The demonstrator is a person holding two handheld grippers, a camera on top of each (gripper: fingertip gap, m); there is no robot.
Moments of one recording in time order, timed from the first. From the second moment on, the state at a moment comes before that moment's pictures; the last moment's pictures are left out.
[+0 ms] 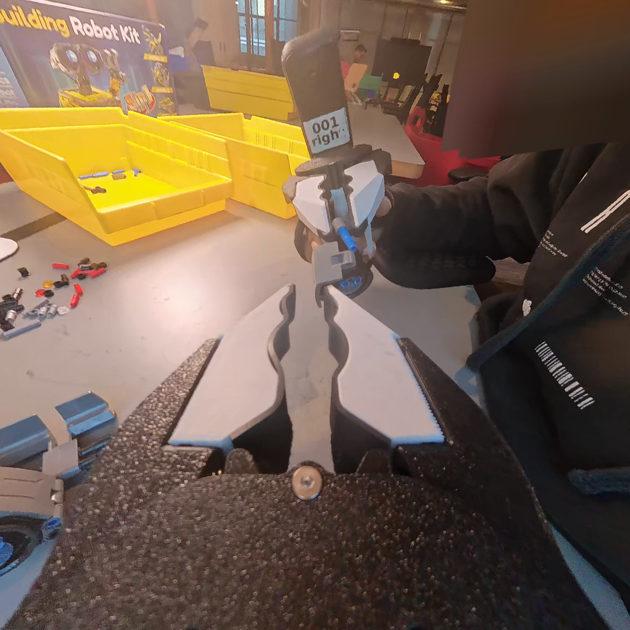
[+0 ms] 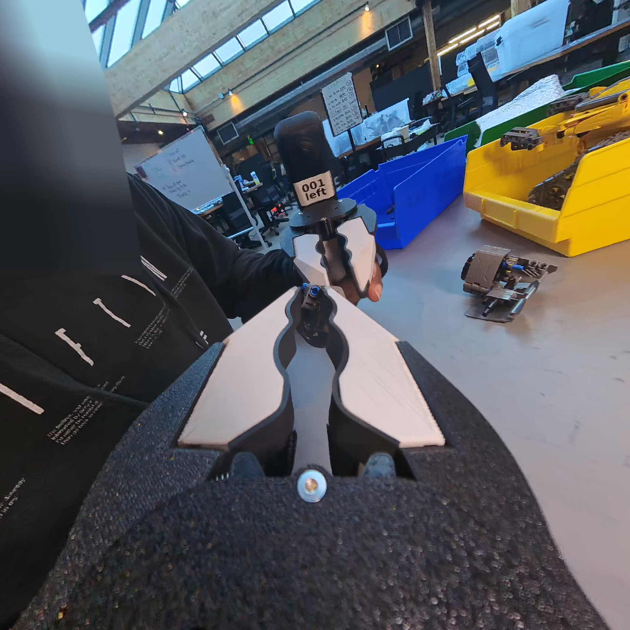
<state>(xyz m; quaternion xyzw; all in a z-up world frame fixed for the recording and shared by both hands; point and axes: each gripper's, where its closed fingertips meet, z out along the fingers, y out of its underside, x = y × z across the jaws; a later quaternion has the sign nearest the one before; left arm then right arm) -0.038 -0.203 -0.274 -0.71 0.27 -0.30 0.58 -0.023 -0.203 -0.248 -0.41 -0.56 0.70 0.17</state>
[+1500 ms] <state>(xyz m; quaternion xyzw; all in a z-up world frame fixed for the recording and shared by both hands) -0.038 -0.211 -0.262 -0.67 0.33 -0.21 0.62 -0.026 -0.200 -0.259 -0.47 -0.52 0.71 0.07</state>
